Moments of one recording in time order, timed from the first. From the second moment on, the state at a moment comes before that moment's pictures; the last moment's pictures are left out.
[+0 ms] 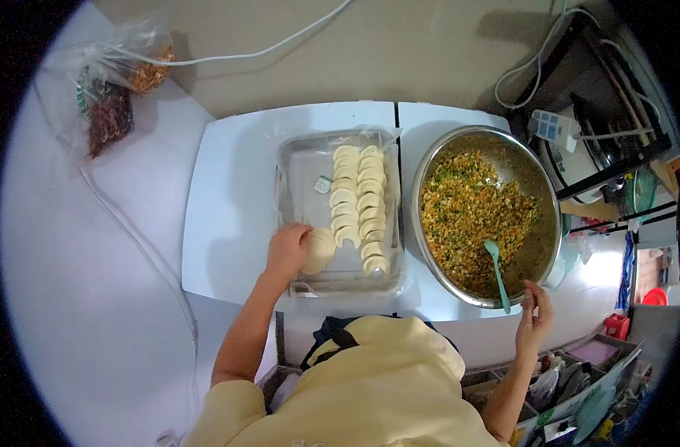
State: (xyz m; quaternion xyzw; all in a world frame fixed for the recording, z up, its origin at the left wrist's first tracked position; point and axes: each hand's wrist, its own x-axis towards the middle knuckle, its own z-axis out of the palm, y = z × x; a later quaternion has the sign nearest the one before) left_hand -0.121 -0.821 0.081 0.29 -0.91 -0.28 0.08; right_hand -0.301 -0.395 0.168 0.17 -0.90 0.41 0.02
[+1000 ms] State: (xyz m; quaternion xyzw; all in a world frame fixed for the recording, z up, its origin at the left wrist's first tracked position) left_hand -0.095 -0.809 0.110 0.29 -0.81 -0.51 0.04; right_hand -0.297 -0.420 0.179 0.34 -0.92 0.18 -0.02
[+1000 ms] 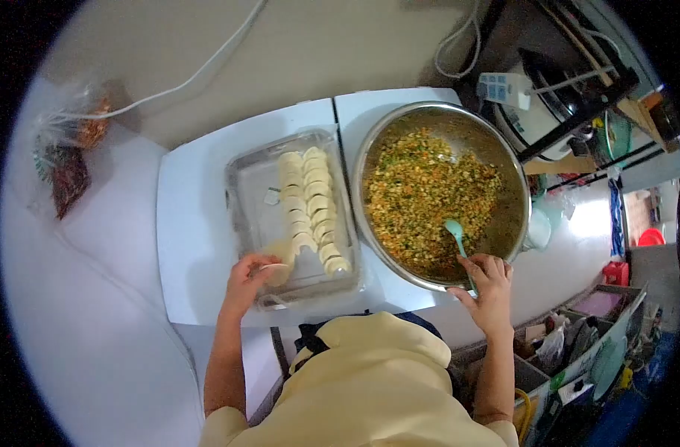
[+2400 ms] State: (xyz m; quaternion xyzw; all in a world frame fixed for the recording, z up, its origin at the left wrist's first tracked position) left_hand -0.209 -0.693 0.151 0.21 -0.21 -0.95 0.07; right_hand -0.309 -0.463 0.158 -0.10 -0.57 0.78 -0.24
